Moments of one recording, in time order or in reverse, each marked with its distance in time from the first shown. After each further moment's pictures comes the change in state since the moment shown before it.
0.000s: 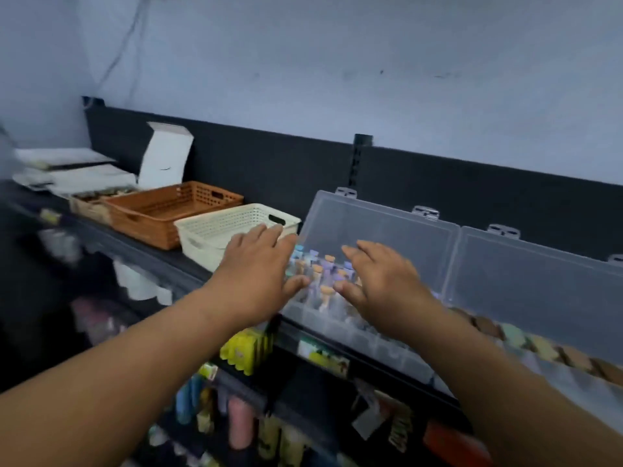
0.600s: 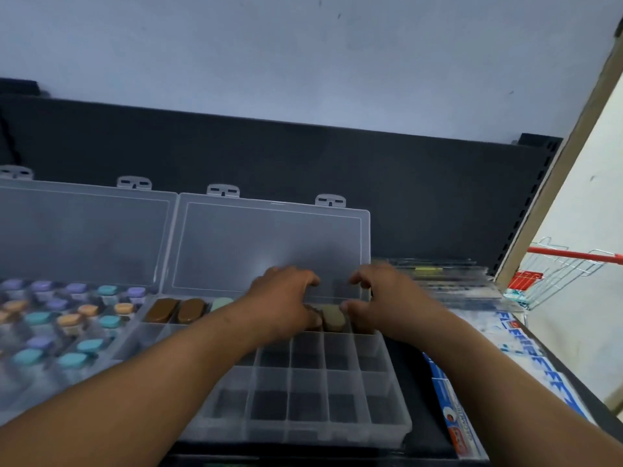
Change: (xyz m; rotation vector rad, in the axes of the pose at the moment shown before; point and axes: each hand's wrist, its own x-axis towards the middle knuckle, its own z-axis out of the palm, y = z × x) left_hand 0.114 0.416 0.091 -0.527 -0.483 0.394; right_hand -0.186 0.364 -0.050 0.155 -0.071 0.604
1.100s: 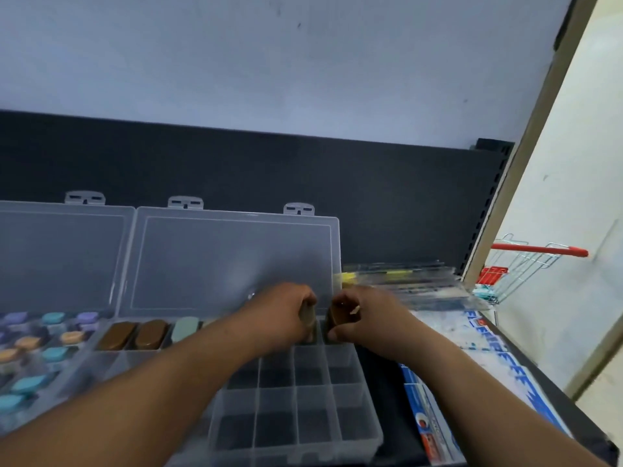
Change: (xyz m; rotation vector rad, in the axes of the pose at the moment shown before) left_hand 0.026 0.023 0.018 -0.097 -0.117 0.038; right_hand -0.005 0.032 0.008 0.171 -0.015 -0.001
